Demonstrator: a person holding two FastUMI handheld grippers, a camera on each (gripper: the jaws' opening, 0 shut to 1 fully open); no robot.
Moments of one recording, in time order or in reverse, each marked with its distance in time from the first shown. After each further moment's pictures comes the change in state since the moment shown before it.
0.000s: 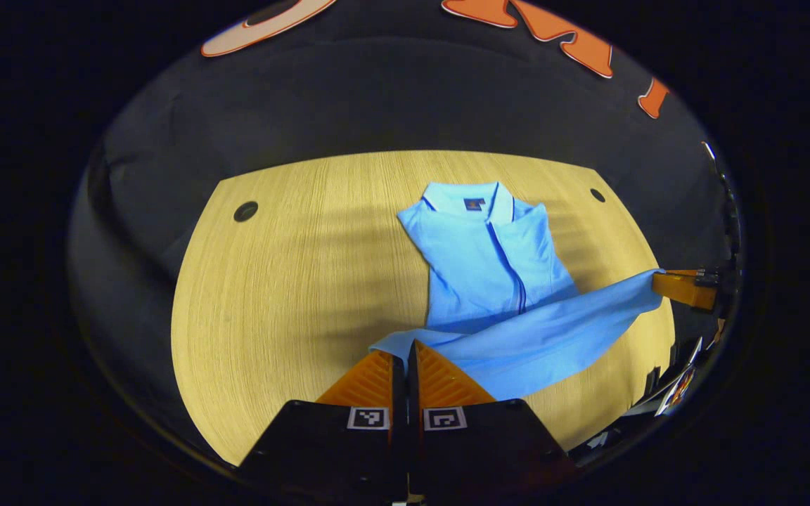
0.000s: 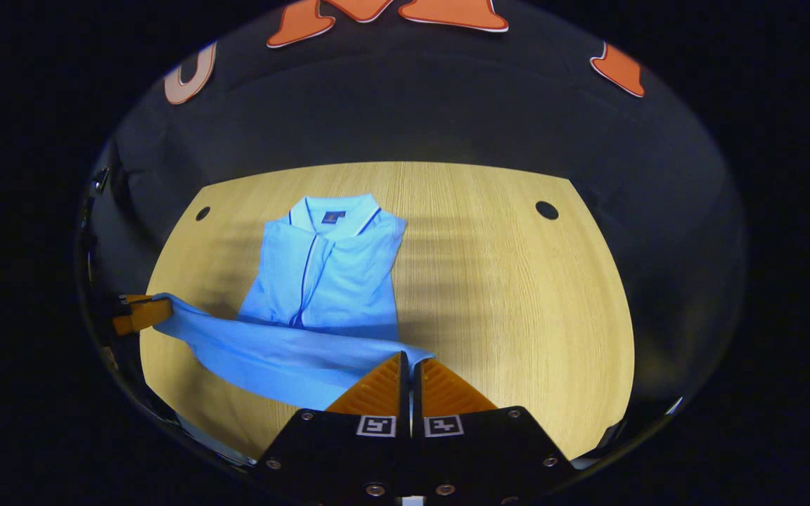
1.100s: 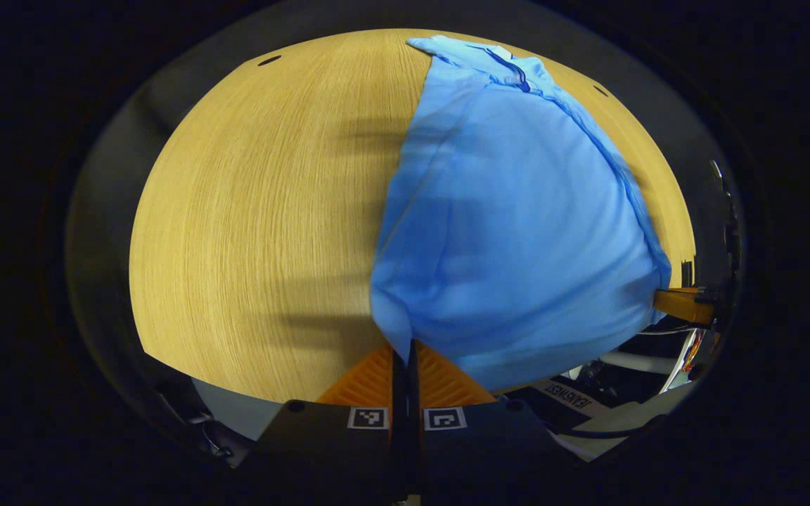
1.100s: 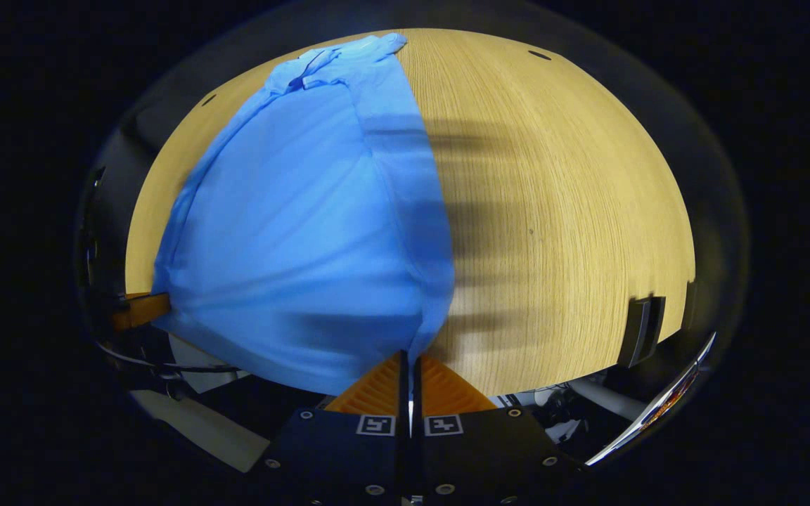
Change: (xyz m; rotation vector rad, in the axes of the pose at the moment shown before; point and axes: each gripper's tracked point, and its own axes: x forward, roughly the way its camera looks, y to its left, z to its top) left arm -0.044 -0.029 -0.326 -0.069 0.386 0.015; right arm -0.057 0.019 -0.324 0.037 0.429 0.069
